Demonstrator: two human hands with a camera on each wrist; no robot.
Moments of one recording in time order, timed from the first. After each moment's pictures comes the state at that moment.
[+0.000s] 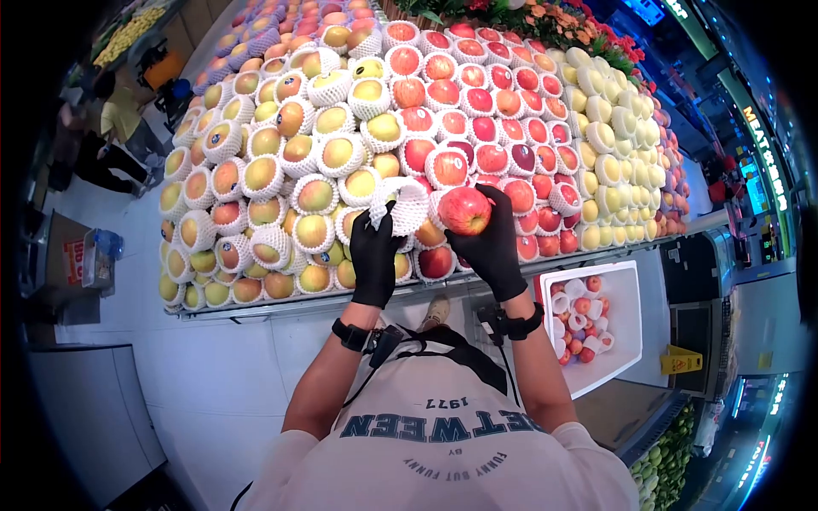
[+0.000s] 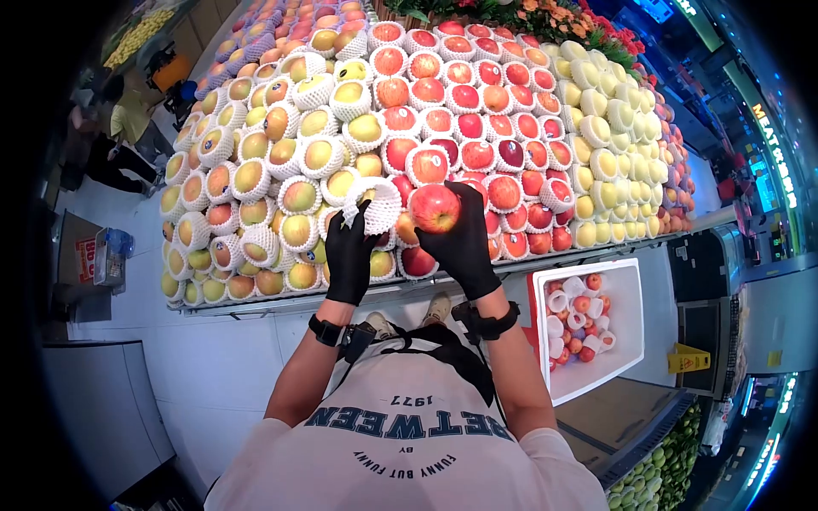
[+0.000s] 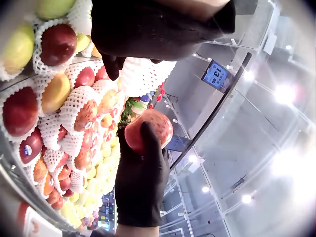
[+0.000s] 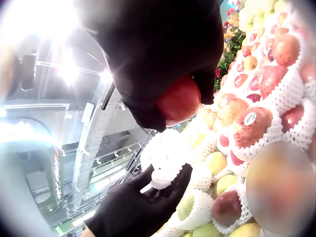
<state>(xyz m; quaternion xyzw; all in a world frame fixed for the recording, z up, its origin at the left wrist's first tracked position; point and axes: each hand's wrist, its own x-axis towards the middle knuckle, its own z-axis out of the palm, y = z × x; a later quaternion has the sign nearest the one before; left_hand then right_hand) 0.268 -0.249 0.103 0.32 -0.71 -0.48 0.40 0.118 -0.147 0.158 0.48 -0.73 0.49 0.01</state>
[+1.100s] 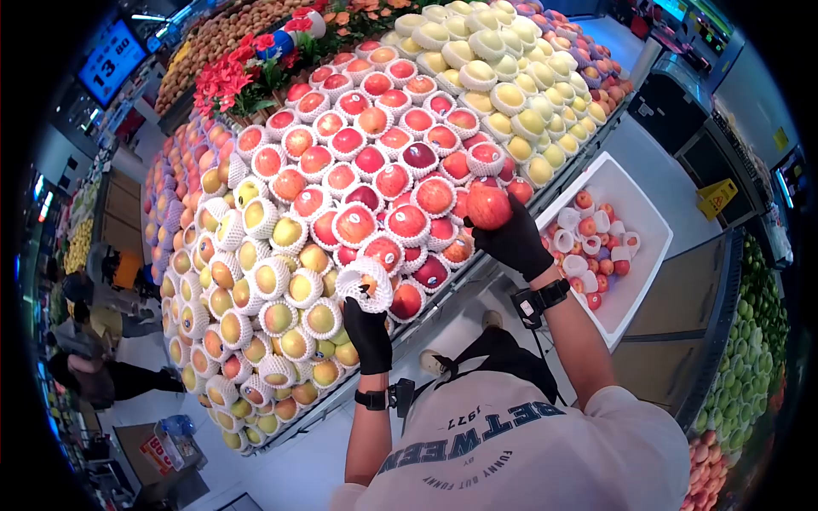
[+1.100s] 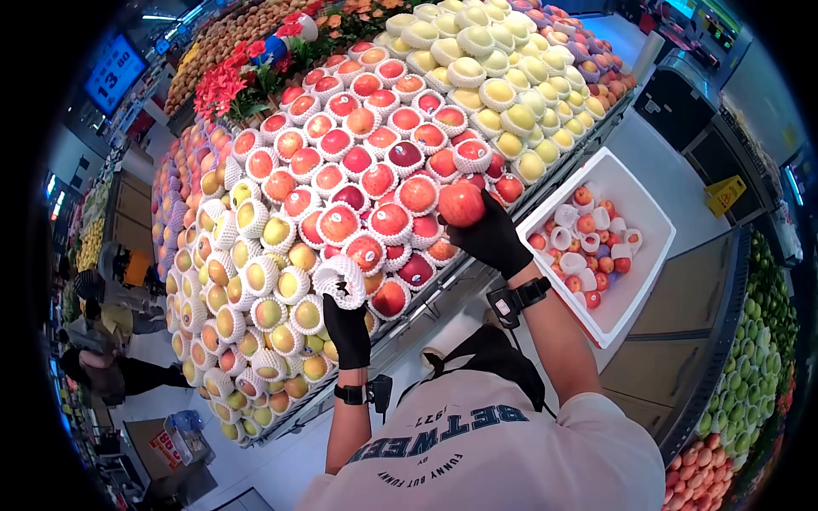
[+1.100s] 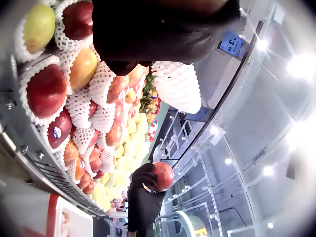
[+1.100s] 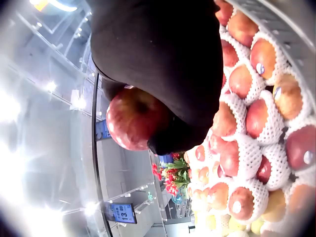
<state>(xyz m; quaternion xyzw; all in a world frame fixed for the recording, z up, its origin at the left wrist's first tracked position) 0.234 -0.222 0.061 0.22 -0.61 -0.70 0.31 0.023 -0.007 0.141 0.32 -0.80 0.51 -0.05</state>
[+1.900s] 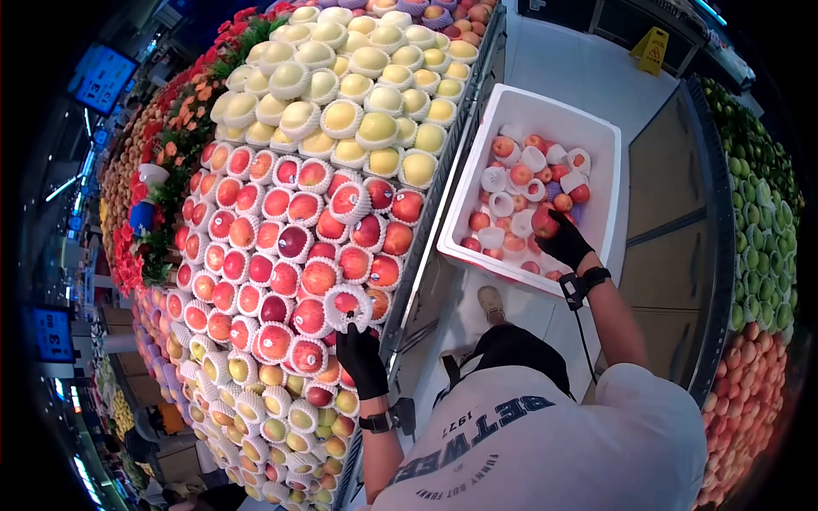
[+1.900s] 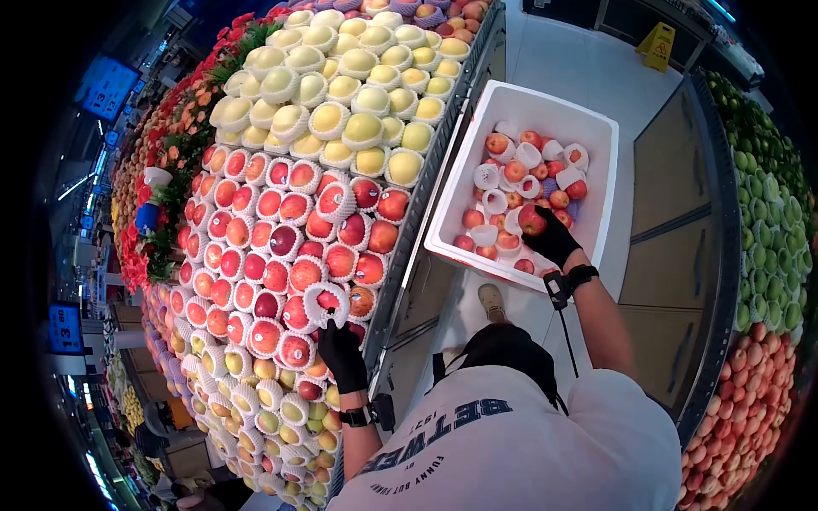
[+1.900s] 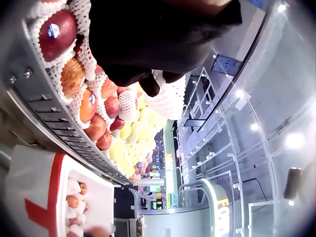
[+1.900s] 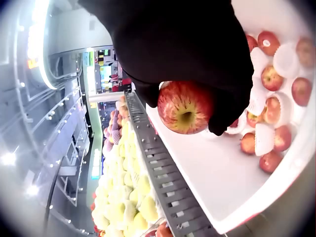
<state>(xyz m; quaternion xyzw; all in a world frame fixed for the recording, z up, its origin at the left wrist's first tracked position) 0.103 -0.110 0.084 0.29 -0.50 -0.81 0.12 -0.013 0.341 -0.061 -0.01 -0.88 0.48 -0.03</state>
